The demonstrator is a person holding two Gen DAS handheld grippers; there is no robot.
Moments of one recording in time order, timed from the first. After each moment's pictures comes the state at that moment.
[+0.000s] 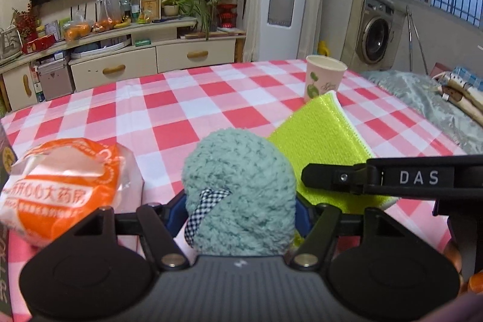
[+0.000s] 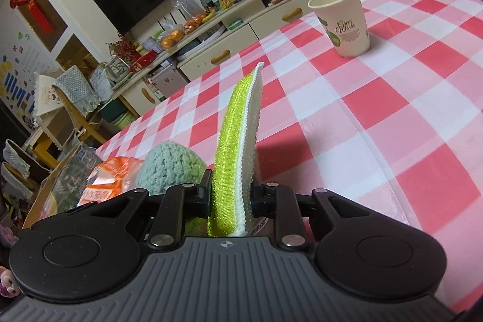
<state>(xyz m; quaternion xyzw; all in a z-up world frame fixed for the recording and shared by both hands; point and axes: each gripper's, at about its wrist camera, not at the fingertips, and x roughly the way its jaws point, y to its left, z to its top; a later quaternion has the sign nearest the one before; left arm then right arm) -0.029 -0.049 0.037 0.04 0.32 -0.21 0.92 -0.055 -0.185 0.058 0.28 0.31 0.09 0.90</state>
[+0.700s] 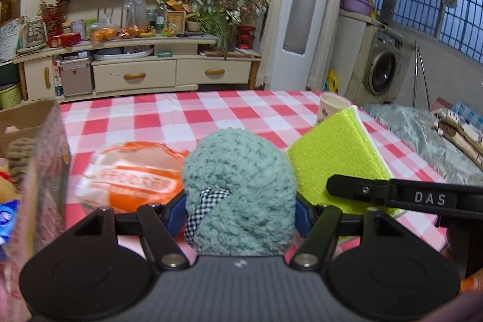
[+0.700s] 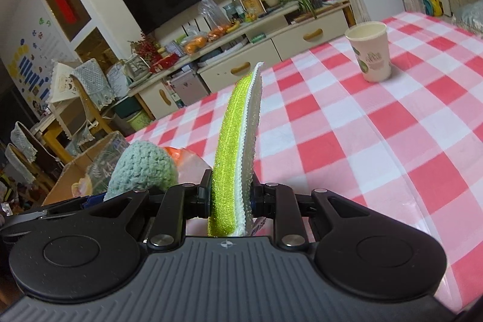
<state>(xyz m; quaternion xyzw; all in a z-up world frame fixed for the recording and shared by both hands) -0.066 0.024 0.080 -0.02 0.30 -0.20 0.93 -0.058 -0.170 0.080 0.23 0.28 0.11 0.92</state>
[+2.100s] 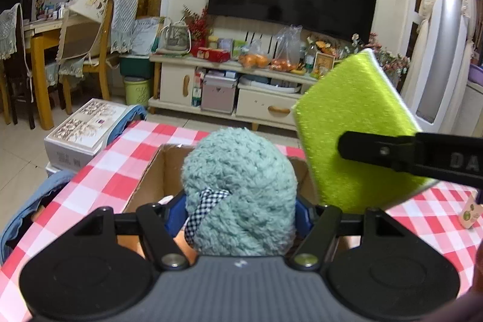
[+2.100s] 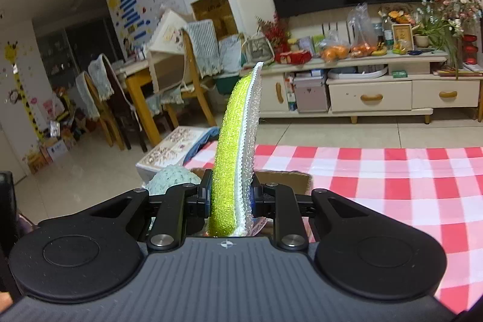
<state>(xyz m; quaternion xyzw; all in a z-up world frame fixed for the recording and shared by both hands) -0.030 0.228 0.116 -0.08 0.25 0.05 0.96 0.082 0.010 0.116 0.08 0.24 0.32 0.91</state>
